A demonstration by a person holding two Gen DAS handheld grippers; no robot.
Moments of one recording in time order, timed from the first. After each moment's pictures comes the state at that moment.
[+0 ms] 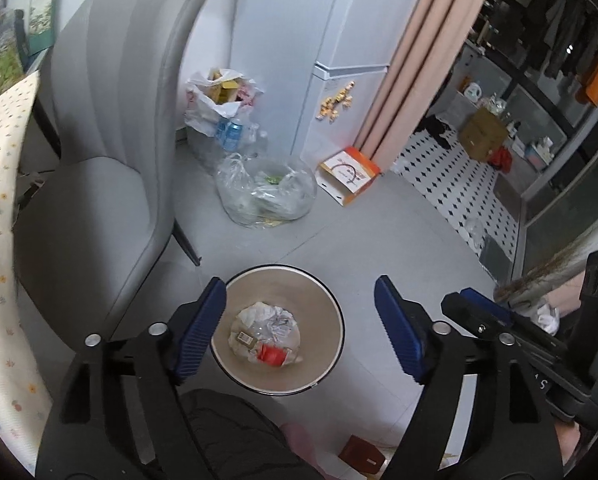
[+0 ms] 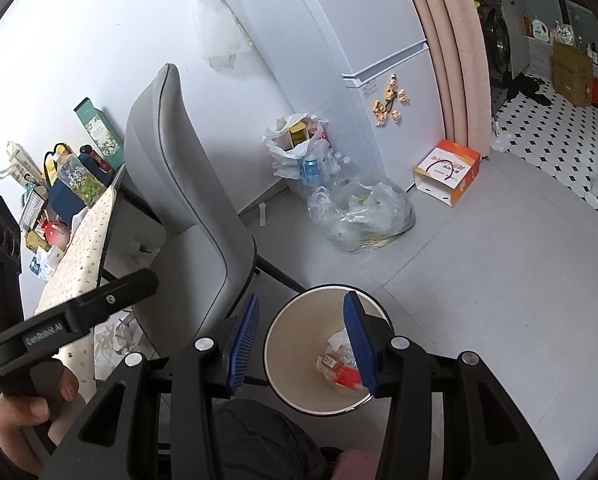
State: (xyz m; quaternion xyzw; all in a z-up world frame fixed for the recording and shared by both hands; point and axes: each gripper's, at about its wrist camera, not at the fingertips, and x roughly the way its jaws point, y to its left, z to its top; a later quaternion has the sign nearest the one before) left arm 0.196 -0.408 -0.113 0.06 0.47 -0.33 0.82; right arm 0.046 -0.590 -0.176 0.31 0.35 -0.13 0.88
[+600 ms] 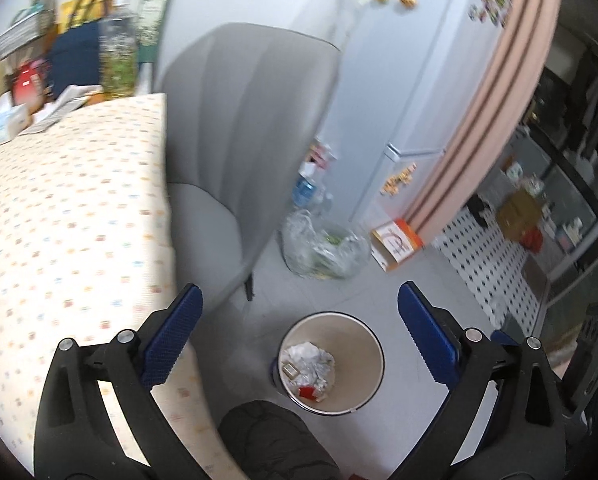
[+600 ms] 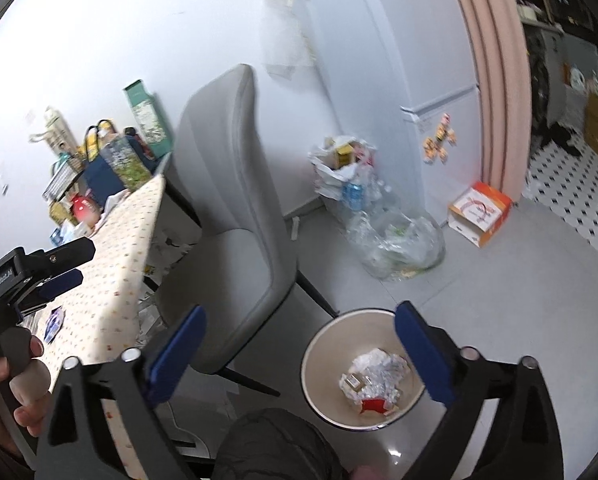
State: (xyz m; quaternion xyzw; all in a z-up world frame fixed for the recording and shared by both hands) left arm 0.206 -0.274 -0.037 -0.03 0.40 -0.23 0.89; right arm 0.075 -0.511 -0.119 0.24 0.32 -0.08 0.91
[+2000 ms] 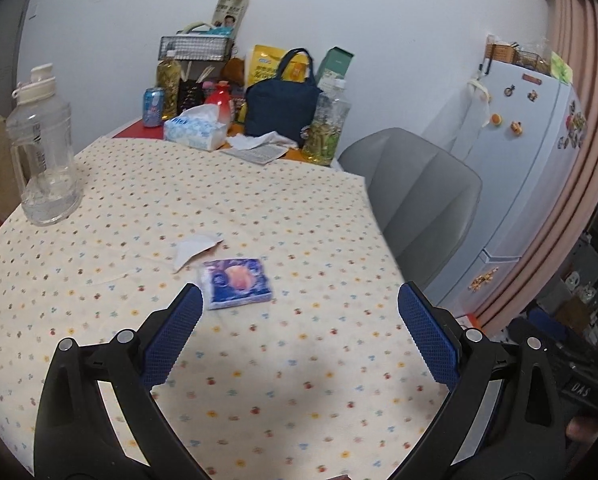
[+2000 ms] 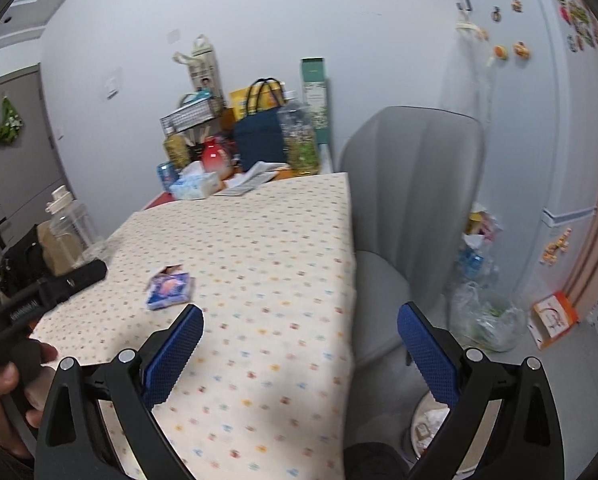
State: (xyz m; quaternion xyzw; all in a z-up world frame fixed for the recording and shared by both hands) left arm 0.149 0.006 0.001 -0.11 0.30 -0.05 0.95; right arm 0.132 -0.261 -0.011 0.08 0.28 0.09 0.95
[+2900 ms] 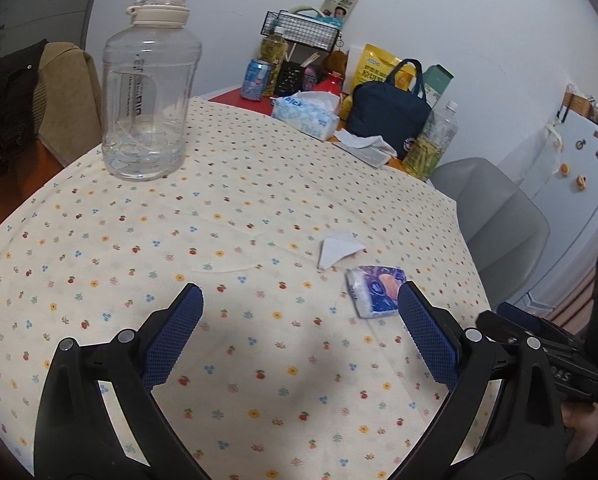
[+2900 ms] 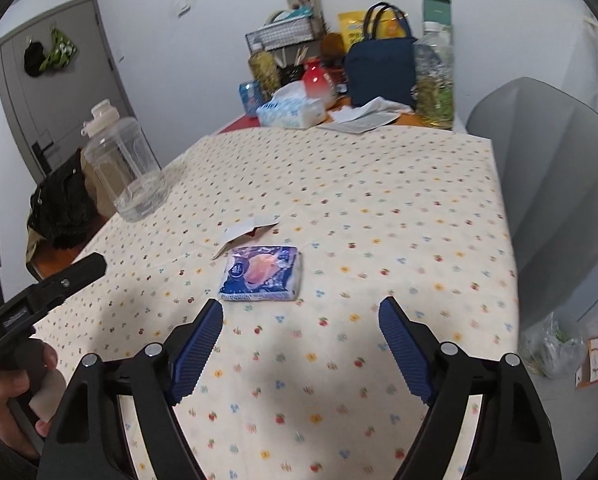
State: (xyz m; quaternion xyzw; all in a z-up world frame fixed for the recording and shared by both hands) left arm 0.155 0.133 -0.042 -0.19 0.31 0.05 0.93; right arm 0.239 -0.112 -0.050 0.01 0.38 0.23 0.89
